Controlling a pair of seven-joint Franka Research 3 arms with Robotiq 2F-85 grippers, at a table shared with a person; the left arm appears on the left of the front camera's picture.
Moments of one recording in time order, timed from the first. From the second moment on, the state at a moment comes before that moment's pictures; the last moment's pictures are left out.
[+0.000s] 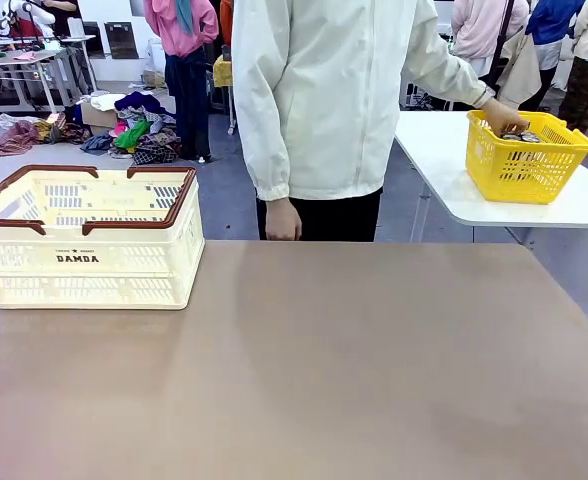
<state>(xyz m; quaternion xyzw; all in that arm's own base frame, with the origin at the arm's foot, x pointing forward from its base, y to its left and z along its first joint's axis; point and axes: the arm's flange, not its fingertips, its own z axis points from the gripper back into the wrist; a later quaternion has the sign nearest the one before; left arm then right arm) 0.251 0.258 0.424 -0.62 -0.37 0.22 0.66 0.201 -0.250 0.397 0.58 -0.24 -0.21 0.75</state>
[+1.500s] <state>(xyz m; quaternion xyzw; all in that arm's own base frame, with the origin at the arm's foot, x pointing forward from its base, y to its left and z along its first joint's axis) 0.251 0.258 0.424 -0.62 -0.37 0.21 0.66 0.200 -0.249 0.398 0.58 -0.24 -0.21 0.75</state>
